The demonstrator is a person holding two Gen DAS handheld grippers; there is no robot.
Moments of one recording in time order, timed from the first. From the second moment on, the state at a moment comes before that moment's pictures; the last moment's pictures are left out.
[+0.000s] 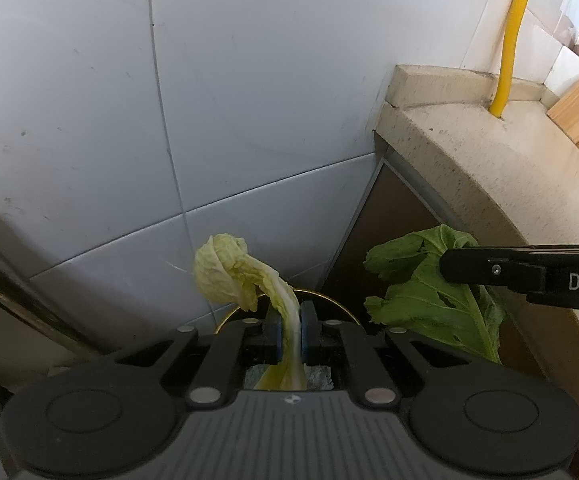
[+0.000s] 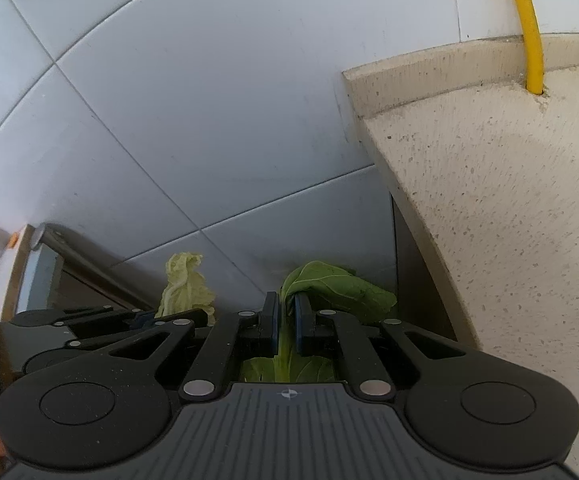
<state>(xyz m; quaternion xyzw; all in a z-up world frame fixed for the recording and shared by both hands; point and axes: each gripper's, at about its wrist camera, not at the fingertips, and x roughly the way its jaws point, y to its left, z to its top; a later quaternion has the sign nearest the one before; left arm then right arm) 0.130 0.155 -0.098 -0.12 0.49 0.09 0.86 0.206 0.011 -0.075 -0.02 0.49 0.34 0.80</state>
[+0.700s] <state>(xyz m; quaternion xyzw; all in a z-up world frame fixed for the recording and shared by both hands) 0.139 0.153 -0.100 -0.10 0.51 0.09 0.85 0.210 0.018 -0.092 -0.04 0.51 0.32 0.80</state>
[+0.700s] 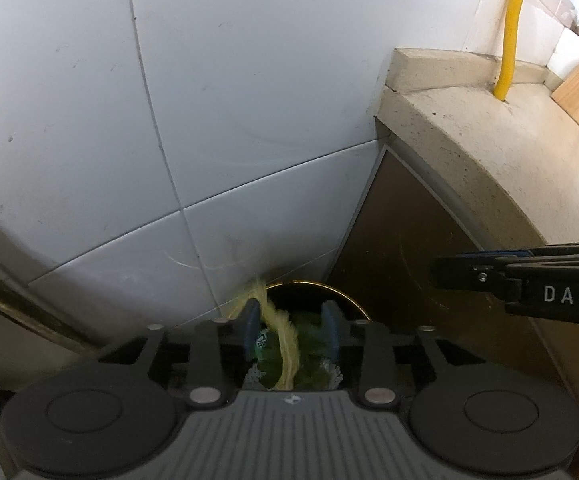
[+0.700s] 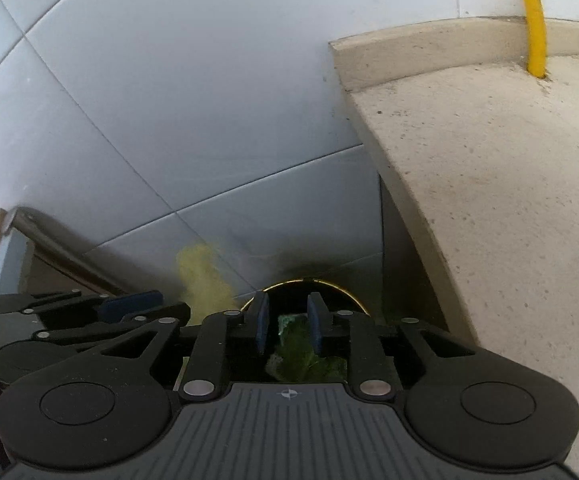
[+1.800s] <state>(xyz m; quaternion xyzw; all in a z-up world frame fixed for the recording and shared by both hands) 0.194 -0.015 -0.026 -0.05 0.42 -0.10 0.90 0.181 -0.238 0.001 0.03 0.38 0.10 0.92</state>
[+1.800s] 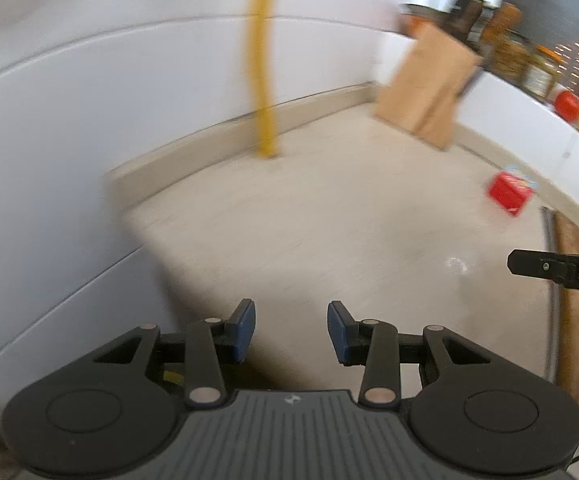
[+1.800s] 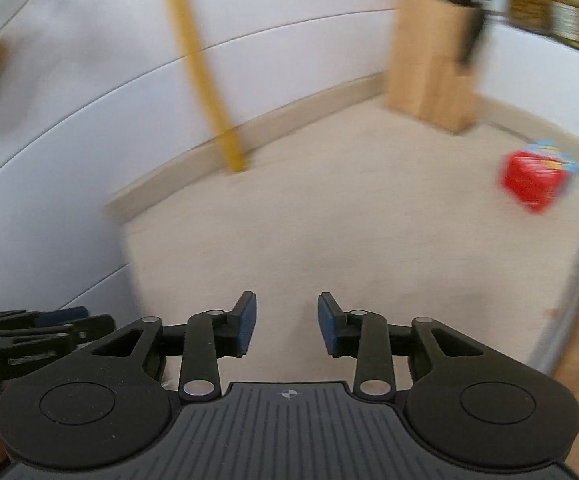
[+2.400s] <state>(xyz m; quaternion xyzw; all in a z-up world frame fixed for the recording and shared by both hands) 0.301 -0.230 0.000 0.07 0.36 -0.30 0.88 0.273 -0.421 0.025 0.11 0.35 -0.06 0.93</state>
